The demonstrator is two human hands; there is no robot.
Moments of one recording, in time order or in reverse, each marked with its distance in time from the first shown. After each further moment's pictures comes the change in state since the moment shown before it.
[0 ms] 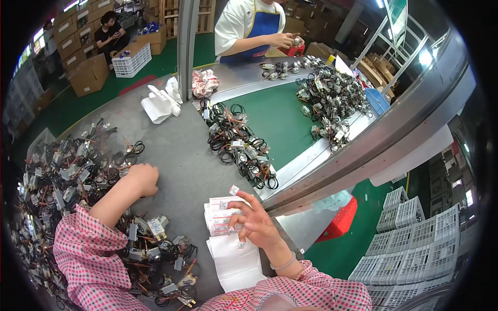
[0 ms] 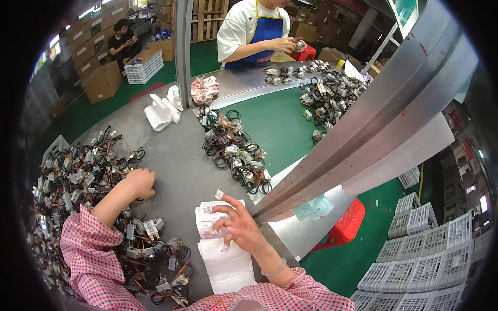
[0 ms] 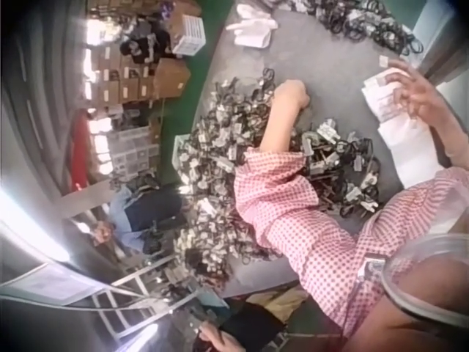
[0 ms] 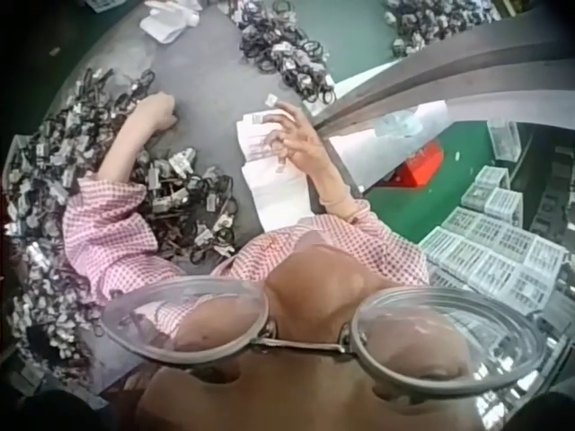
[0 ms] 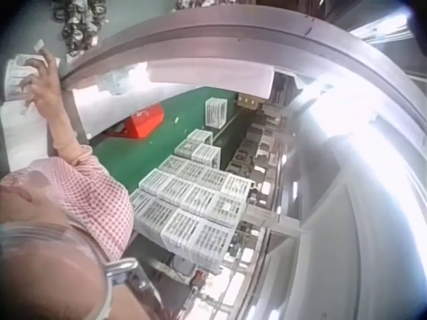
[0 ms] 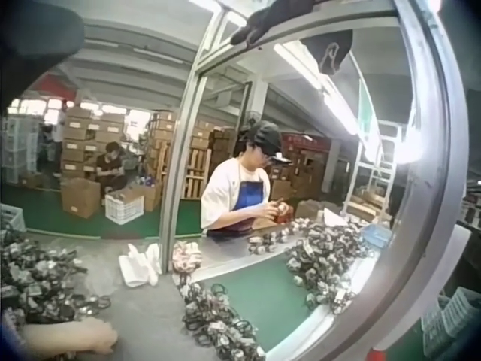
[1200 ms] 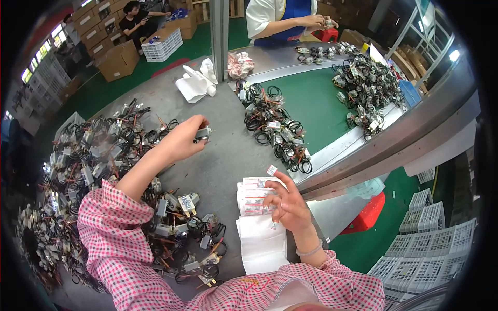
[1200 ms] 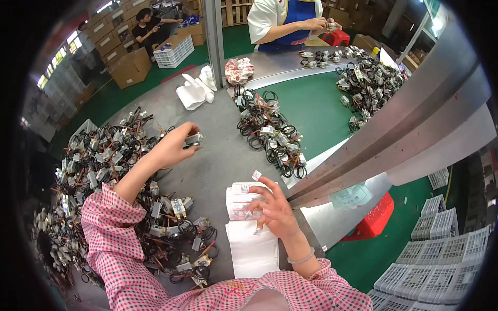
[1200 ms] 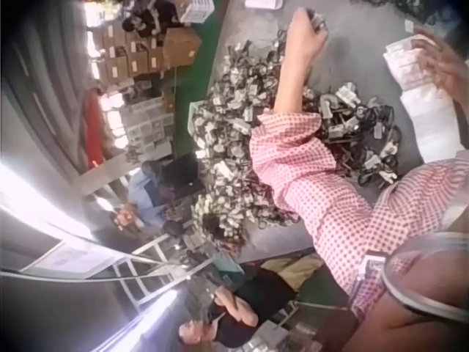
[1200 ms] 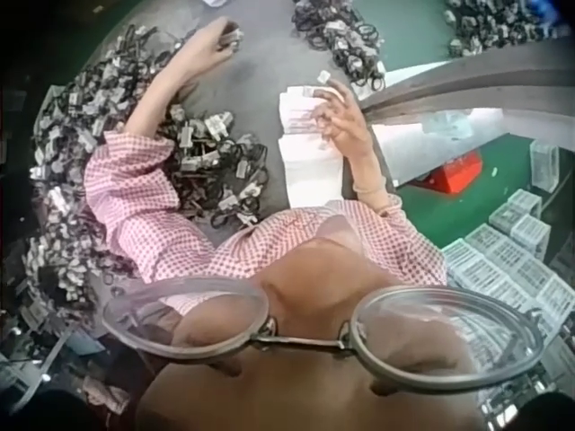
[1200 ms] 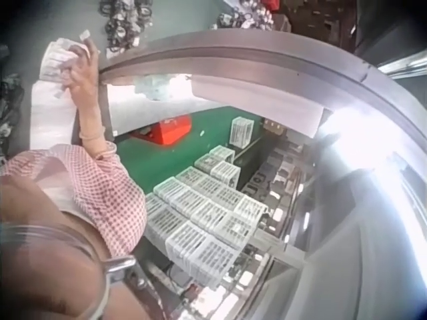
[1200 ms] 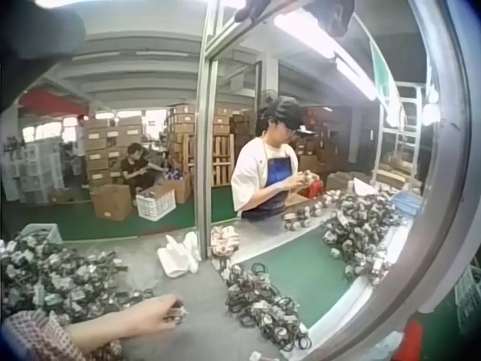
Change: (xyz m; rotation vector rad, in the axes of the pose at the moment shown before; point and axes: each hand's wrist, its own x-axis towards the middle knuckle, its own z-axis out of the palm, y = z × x) left_hand -0.001 -0.003 -0.027 -0.675 0.608 0.256; right_hand 0.001 0.002 -0.004 0.066 0.015 -0.005
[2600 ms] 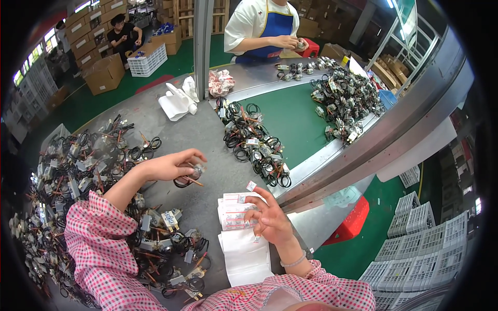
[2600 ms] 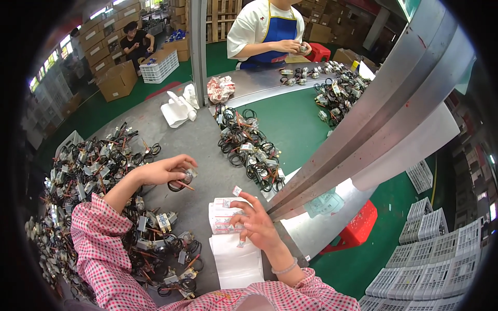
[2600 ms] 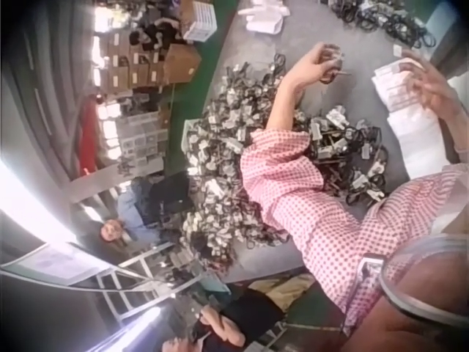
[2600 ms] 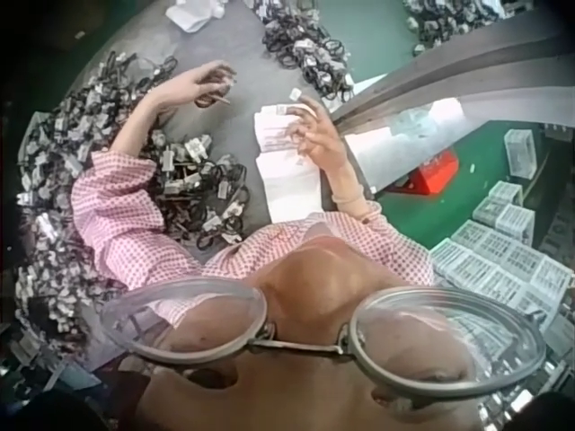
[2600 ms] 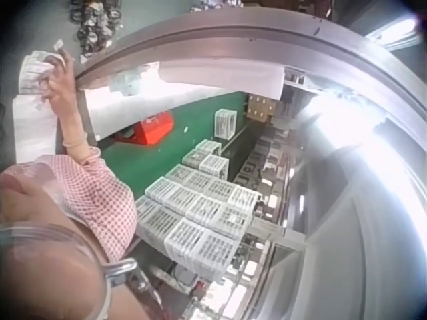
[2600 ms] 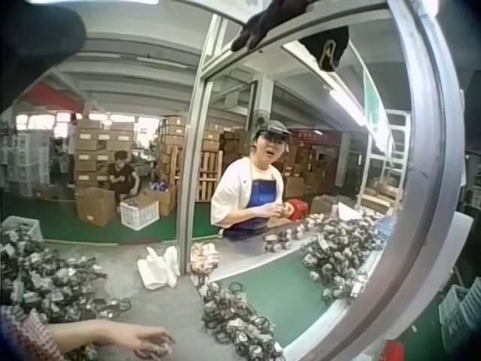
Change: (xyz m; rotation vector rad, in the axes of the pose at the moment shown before) left_hand -0.002 0.021 -0.006 -0.646 -0.584 -0.242; right_hand -0.004 0.001 -0.002 0.022 -0.034 -0.017
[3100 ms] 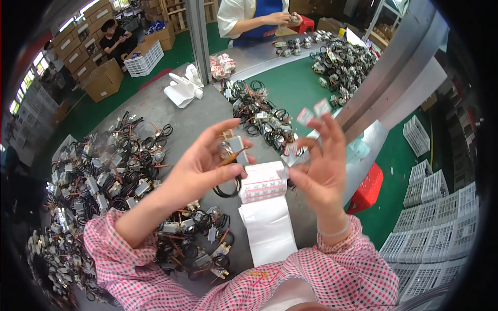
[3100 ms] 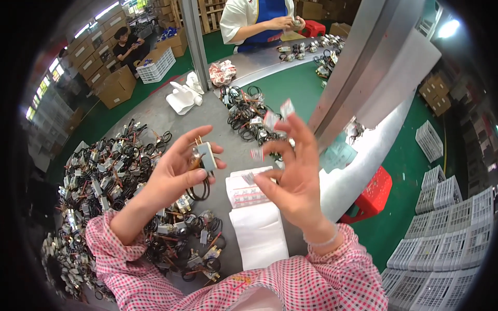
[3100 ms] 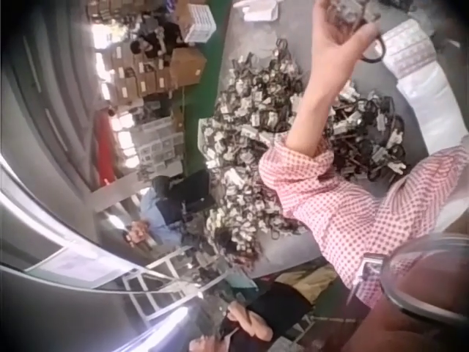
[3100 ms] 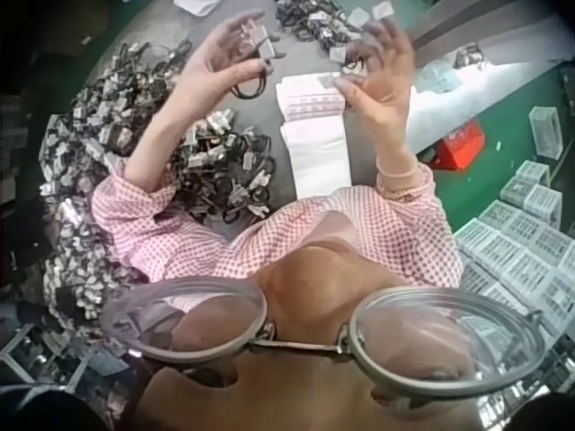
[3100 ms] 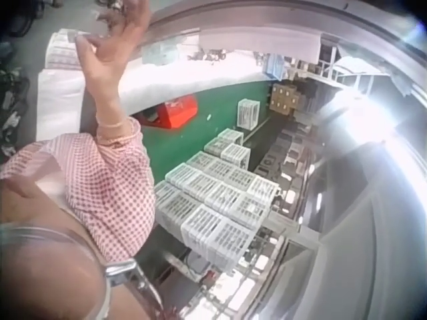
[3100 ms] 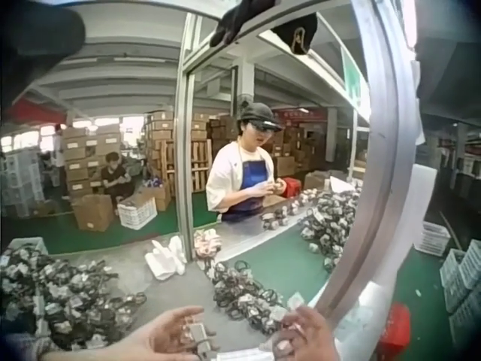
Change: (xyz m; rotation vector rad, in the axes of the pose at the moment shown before) left_hand -0.054 0.079 0.089 -0.500 0.161 0.546; right_hand 0.009 -0.067 0.110 -0.694 0.137 -0.599
